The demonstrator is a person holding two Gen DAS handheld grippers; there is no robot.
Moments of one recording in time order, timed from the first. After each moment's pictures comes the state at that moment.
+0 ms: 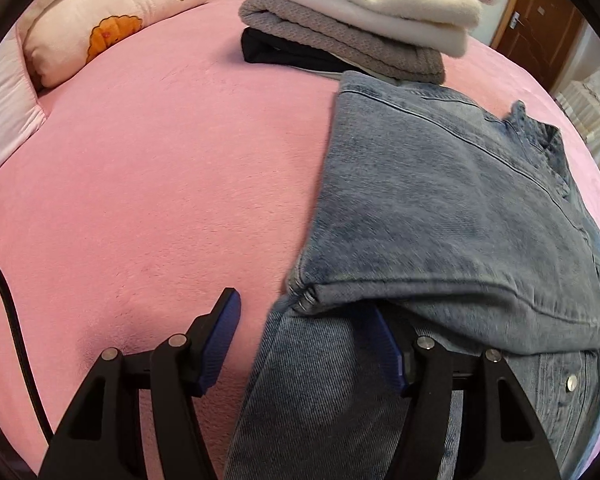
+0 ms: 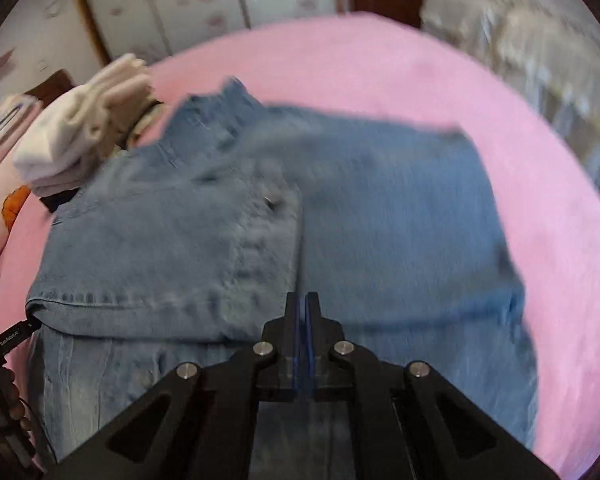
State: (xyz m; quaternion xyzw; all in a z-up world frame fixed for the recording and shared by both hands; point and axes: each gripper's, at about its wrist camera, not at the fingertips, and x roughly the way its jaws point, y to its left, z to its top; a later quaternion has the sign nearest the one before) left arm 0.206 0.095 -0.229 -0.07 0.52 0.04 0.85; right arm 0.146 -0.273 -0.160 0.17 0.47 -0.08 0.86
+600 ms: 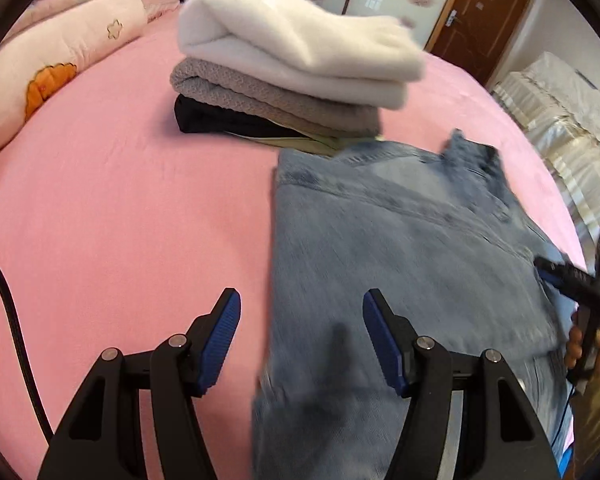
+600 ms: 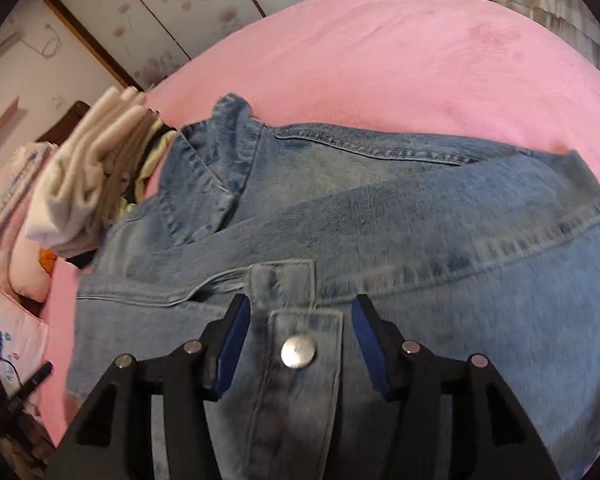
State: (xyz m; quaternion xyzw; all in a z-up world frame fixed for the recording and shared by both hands) left arm 0.267 0.108 -0.181 -0.07 0.50 -0.08 0.86; right arm 0.292 -0.303 -0.191 0.21 0.48 0.01 0.85
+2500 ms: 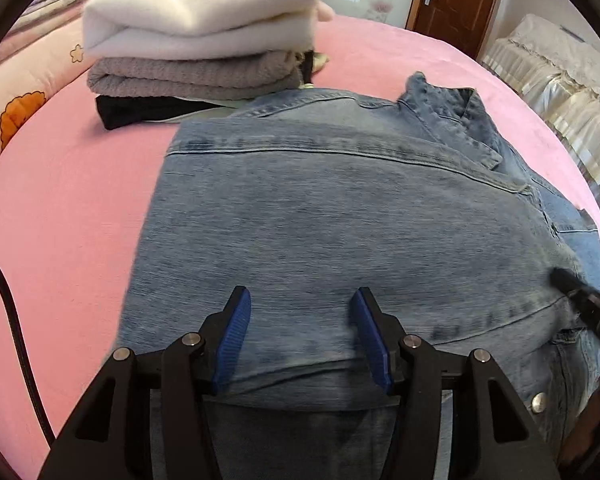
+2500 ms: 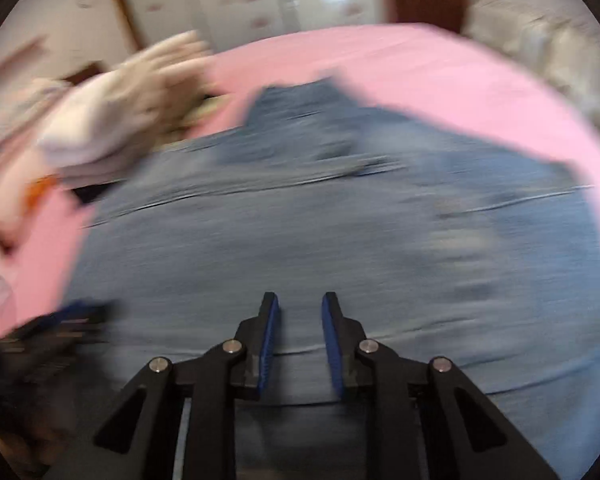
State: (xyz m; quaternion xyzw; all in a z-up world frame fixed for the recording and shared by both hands) left arm 0.248 0.004 -0.231 -0.01 0.47 -0.08 0.88; right arm 0.222 -0.211 -0.182 0.08 0.44 -0.11 0.89
